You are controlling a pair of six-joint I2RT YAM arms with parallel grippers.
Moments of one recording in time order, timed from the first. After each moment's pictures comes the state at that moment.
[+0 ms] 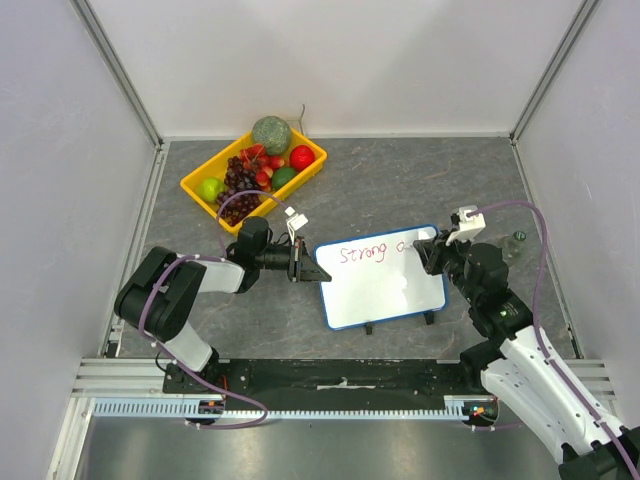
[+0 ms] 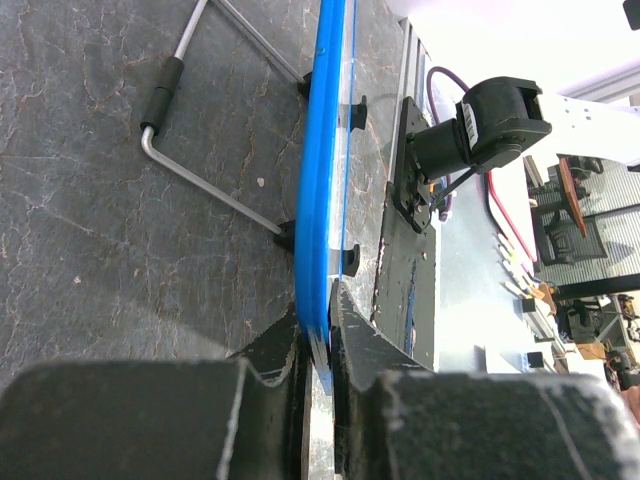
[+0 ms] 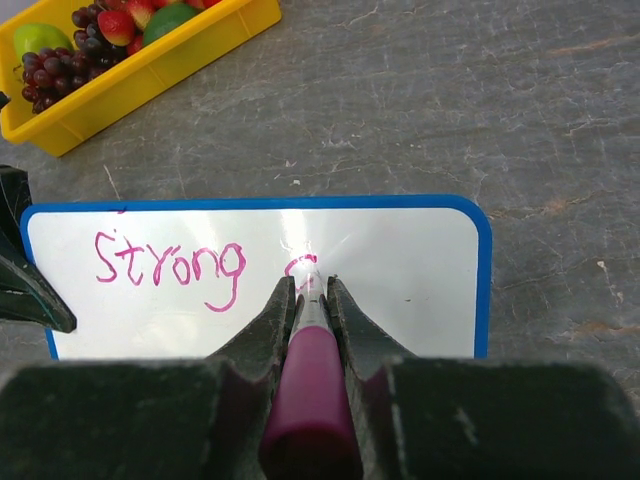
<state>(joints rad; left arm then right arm) -0.45 1.63 0.54 0.68 1.06 -0.51 0.40 0.62 0.48 -0.11 0.02 0.27</state>
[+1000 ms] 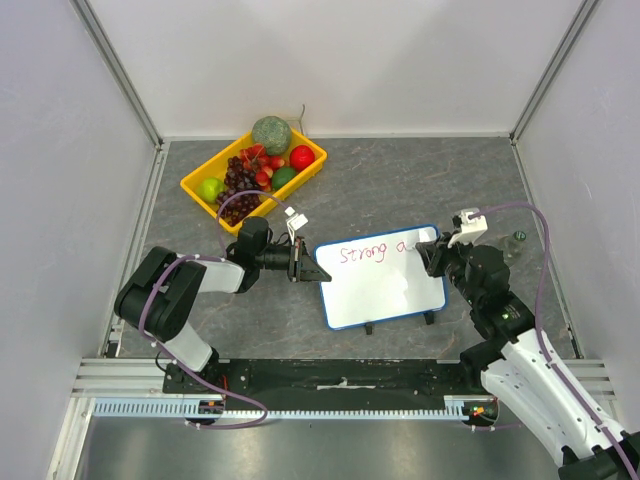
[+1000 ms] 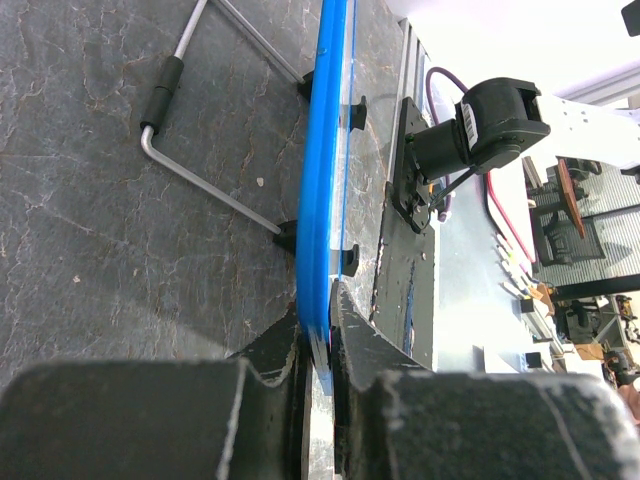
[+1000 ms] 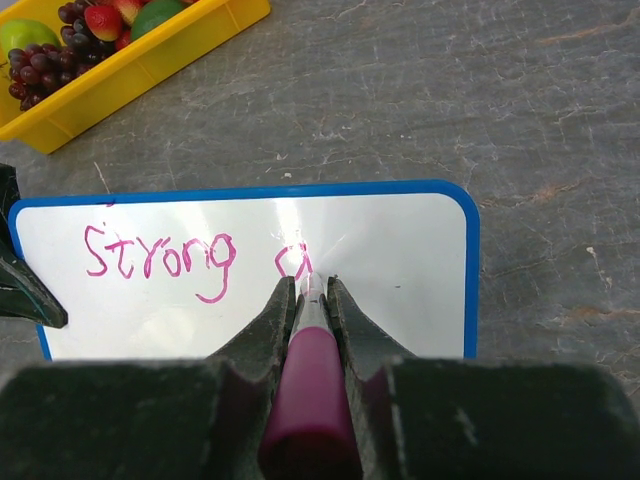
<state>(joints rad) -0.45 1.63 0.54 0.68 1.06 -0.52 0.40 0.59 0.47 -0.14 0.04 0.27</state>
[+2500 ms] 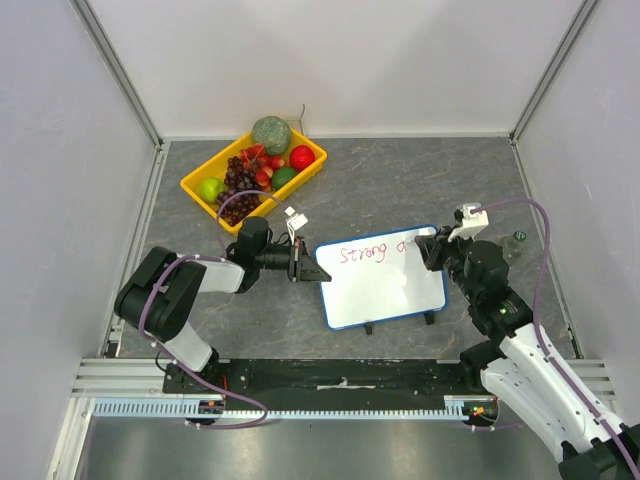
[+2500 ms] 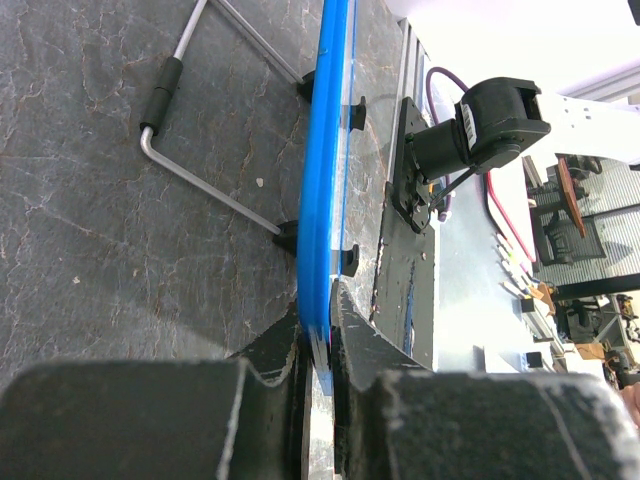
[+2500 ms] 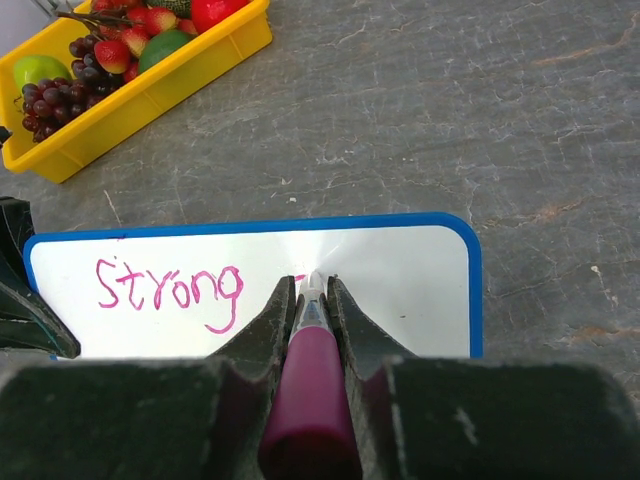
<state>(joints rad) -0.45 1.63 0.54 0.68 1.06 -0.52 0.40 0.63 0.50 -0.08 0.06 0.30</state>
